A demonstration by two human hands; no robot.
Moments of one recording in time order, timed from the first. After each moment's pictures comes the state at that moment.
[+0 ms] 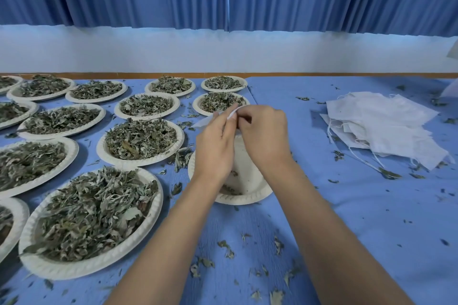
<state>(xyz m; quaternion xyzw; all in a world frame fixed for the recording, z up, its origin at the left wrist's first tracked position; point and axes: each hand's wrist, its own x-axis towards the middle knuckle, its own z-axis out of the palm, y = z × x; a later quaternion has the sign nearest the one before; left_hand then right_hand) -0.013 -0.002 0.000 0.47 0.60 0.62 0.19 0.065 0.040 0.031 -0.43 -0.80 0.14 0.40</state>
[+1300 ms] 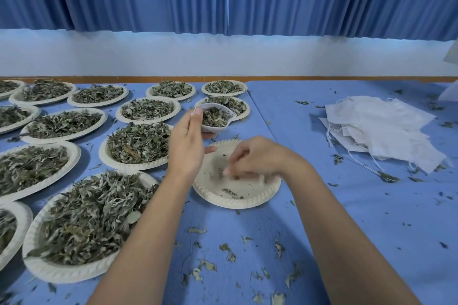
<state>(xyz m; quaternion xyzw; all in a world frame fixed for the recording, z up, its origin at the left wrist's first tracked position) -0.047 -0.016 0.010 0.38 0.56 0.70 0.23 0.083 0.051 0.025 -0.45 -0.81 0.37 0.05</state>
